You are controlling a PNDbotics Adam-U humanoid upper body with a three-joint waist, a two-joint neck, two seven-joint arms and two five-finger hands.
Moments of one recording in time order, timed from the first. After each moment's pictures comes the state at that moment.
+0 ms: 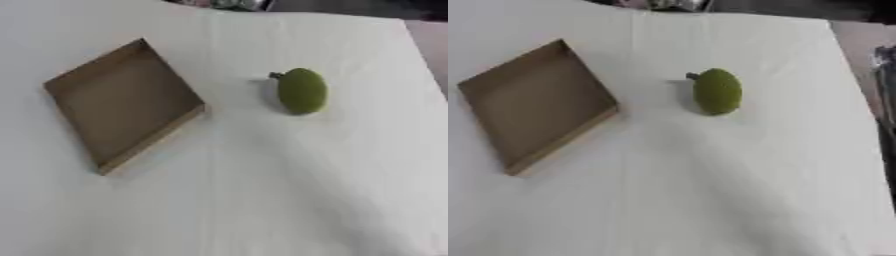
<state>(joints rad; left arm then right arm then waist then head) -0.36 0.46 0.40 -1.98 0.07 -0.44 0.51 -0.62 -0.58 -0.07 -1.98 0.30 -0.04 -0.33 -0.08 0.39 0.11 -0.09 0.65</state>
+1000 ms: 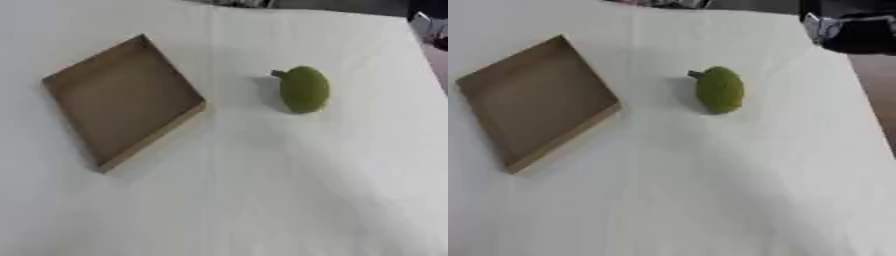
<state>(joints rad) -0.29 0.48 0.40 -1.98 0.03 -0.46 0.51 -0.52 -1.10 0.11 -1.98 0.34 0.24 0.16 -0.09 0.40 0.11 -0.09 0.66</state>
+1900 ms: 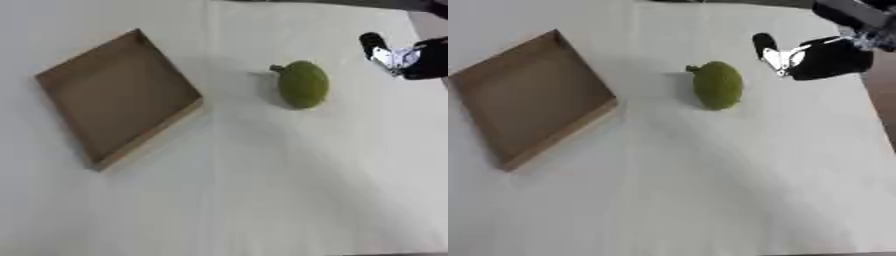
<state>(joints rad) -0.27 0.48 0.40 -1.98 0.03 -0.47 0.50 -0.62 -1.13 0.26 -1.99 0.16 0.24 0.30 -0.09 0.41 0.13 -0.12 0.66</state>
